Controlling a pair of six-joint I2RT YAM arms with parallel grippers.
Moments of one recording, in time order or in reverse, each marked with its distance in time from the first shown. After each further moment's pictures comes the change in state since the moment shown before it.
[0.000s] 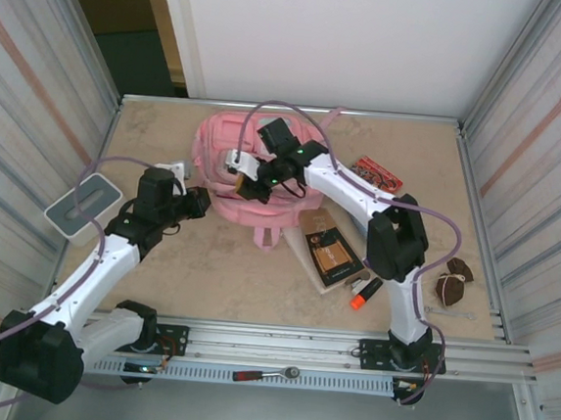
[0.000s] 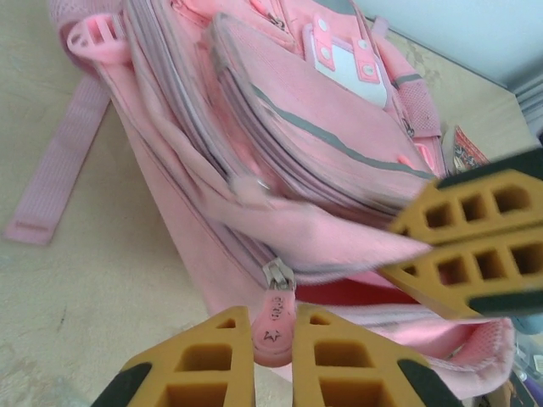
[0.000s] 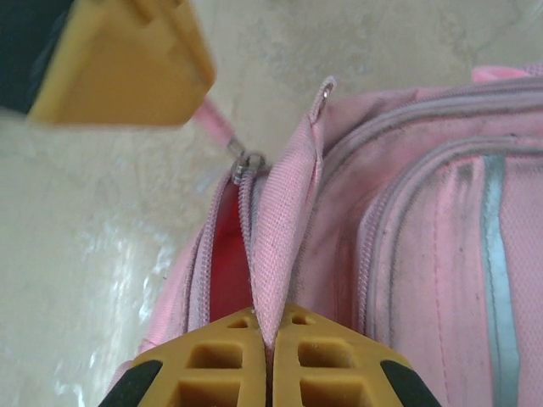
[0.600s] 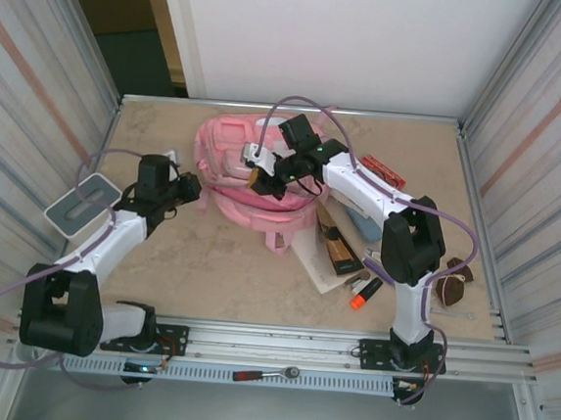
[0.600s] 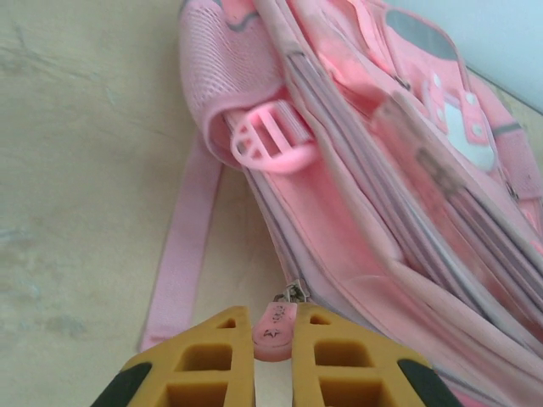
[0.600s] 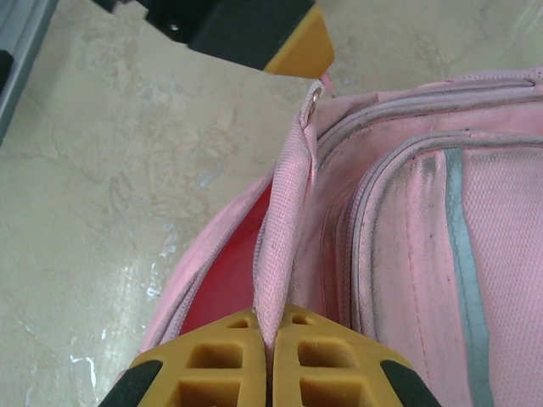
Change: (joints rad) left arm 0.151 0.262 0.049 0.167 -0.016 0.005; right arm -0.073 -0.075 -0.087 0.063 -0.101 -0.006
